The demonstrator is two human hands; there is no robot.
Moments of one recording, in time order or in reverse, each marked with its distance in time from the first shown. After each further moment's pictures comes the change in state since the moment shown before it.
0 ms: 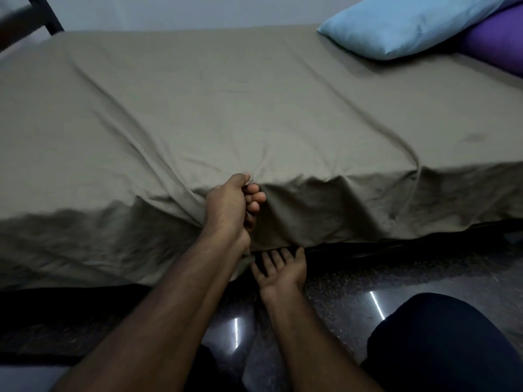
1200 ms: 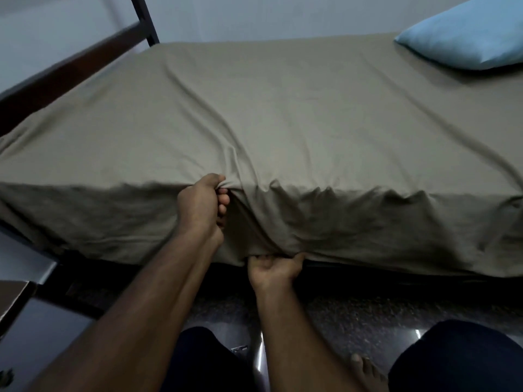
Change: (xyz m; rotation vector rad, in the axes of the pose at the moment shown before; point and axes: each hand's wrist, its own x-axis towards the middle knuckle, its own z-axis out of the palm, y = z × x) left_hand 0.018 0.042 -0.129 -0.019 0.320 0.185; right_hand -0.004 0.102 0.064 0.312 -0.218 0.178
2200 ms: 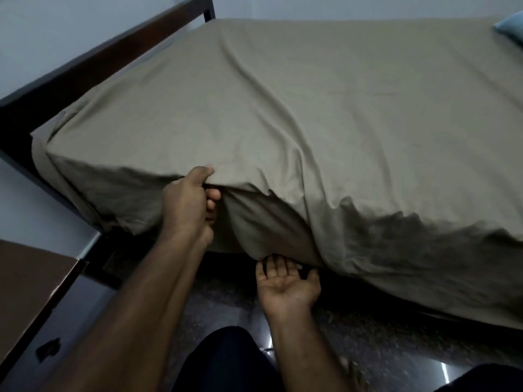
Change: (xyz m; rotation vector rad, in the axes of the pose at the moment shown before) left_hand 0.042 0.024 -0.075 -0.117 0.202 0.126; right_hand -0.009 0.052 -0.014 -0.109 0.149 0.202
